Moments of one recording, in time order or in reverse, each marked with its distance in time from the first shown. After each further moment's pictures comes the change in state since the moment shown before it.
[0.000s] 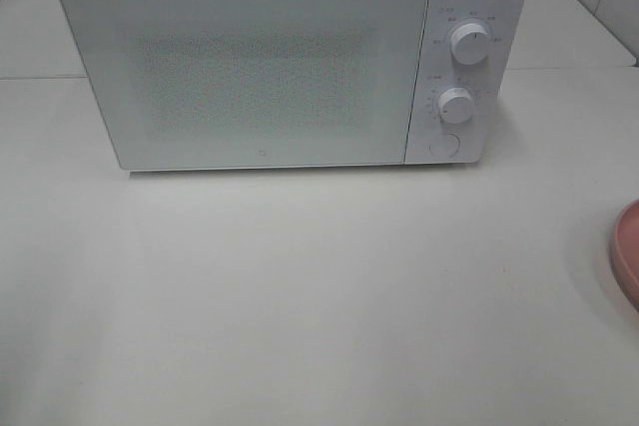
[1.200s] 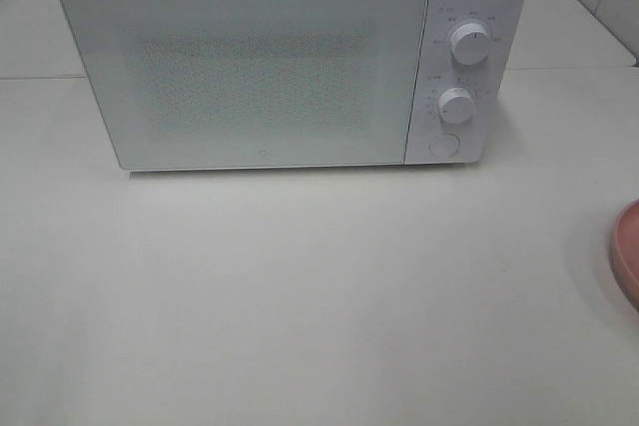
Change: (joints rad) left arm 0.000 -0.435 0.004 0.044 -0.005 -0.006; right arm 0.000 0.000 0.000 0.000 0.000 0.000
